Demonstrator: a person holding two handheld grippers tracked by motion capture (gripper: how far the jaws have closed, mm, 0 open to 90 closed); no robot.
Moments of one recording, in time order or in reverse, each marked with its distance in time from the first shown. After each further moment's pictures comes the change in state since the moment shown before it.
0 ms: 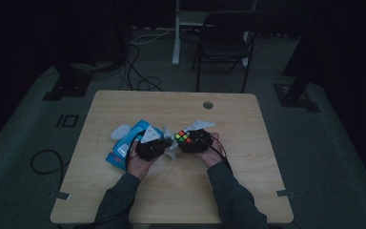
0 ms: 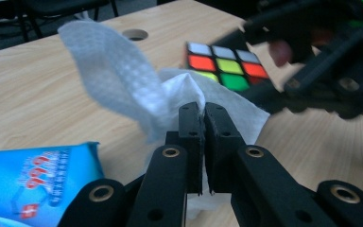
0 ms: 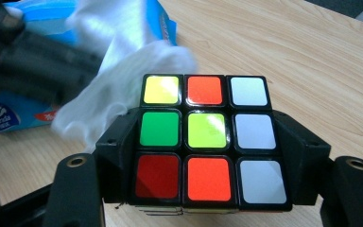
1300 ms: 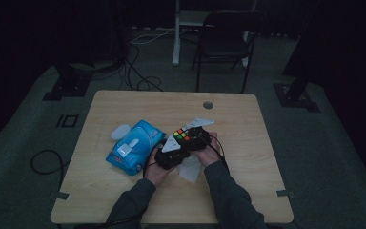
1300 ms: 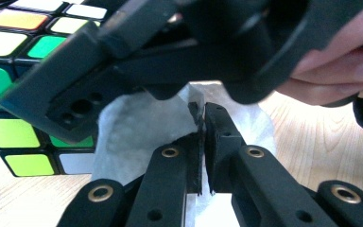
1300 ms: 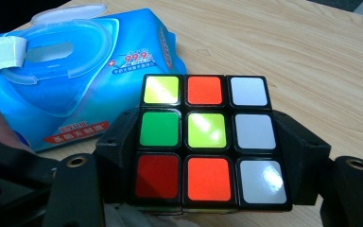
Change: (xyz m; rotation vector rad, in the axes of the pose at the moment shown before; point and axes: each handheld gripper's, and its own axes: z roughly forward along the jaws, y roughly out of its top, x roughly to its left) left arm -0.041 -0.008 0.047 0.031 -0.111 0.040; right arm 0.002 0.007 0.002 -0.015 0.008 0.083
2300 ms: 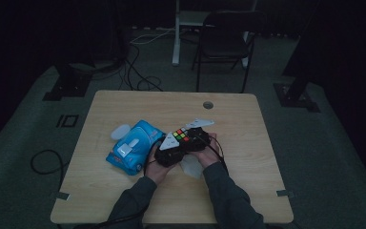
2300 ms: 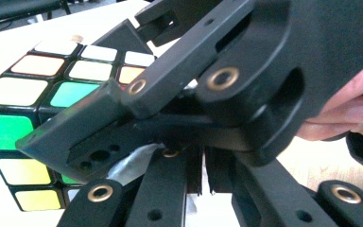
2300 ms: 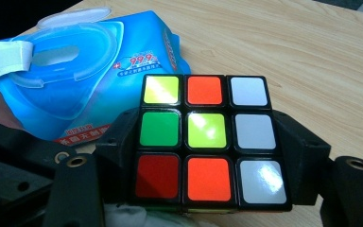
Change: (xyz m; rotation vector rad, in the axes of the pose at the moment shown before) left arm 0.003 0.006 -0.004 -0.056 -0.009 -0.007; right arm 0.003 -0.001 0.001 -0.011 0.009 0.014
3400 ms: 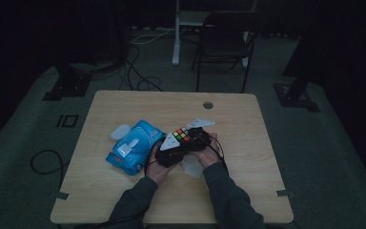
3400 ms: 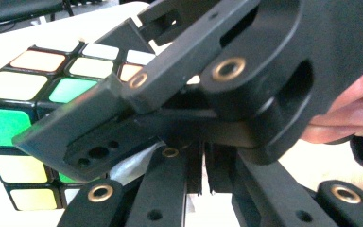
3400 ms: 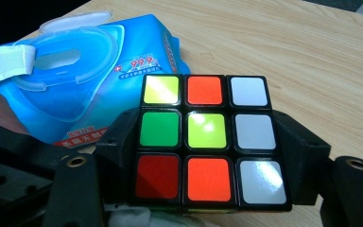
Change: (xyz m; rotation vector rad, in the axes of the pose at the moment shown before) left arm -0.001 -0.001 0.002 -0.001 0.013 0.001; right arm 0.000 0.000 -0.002 -0.008 0.002 0.011
